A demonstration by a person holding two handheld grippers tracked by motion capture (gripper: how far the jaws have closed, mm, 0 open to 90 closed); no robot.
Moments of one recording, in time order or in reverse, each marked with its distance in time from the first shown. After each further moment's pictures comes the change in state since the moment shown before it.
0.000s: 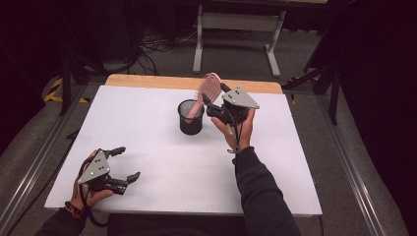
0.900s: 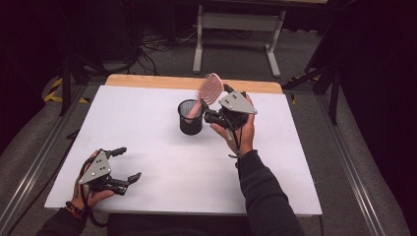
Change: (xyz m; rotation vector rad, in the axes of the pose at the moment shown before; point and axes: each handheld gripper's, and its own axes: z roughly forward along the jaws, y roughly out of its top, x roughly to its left) left arm -0.002 0.000 0.002 -0.001 -0.006 0.004; right arm 0.012 0.007 -0.013 0.006 -0.033 -0.095
